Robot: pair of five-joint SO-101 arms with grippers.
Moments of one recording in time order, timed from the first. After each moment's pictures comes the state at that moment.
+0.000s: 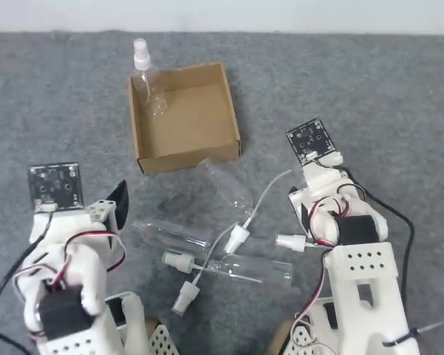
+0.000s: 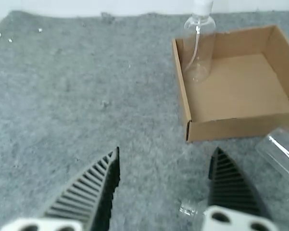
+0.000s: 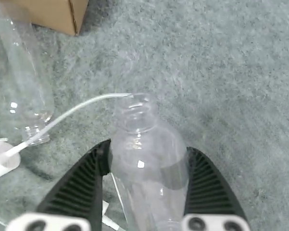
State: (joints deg) left arm -22.8 -83.6 58.2 74.7 -5.0; right arm -8.1 -50.6 57.1 53.7 19.0
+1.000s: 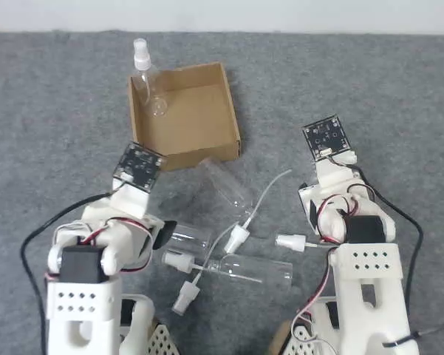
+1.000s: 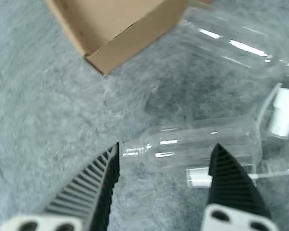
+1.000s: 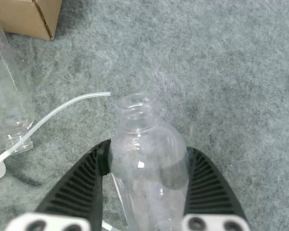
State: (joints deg) left arm -3.4 -67.1 58.2 81.4 -17.7; right arm -5.0 -50.6 57.1 53.0 17.5
